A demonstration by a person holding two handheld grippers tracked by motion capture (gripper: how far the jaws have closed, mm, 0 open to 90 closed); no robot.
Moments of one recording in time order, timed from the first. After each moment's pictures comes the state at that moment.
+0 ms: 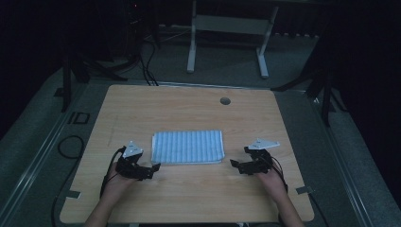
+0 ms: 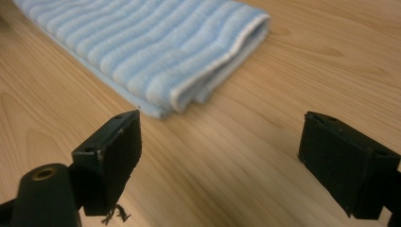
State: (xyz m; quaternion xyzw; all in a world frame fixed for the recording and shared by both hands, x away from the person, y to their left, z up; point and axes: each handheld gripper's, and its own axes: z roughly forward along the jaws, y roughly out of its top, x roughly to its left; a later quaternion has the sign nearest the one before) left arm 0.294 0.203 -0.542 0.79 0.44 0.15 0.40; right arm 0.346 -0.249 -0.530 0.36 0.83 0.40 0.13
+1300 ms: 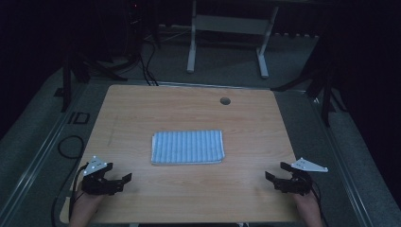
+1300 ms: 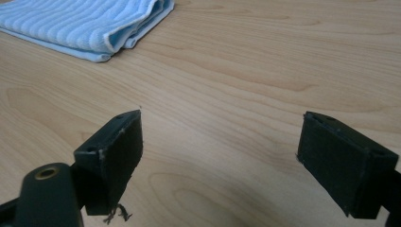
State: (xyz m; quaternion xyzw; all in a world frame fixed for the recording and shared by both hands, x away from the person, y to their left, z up) left arm 0.238 0.278 -0.545 0.73 0.51 0.17 0.42; right arm 0.282 -0.353 -0.533 0.45 0.77 0.43 0.17
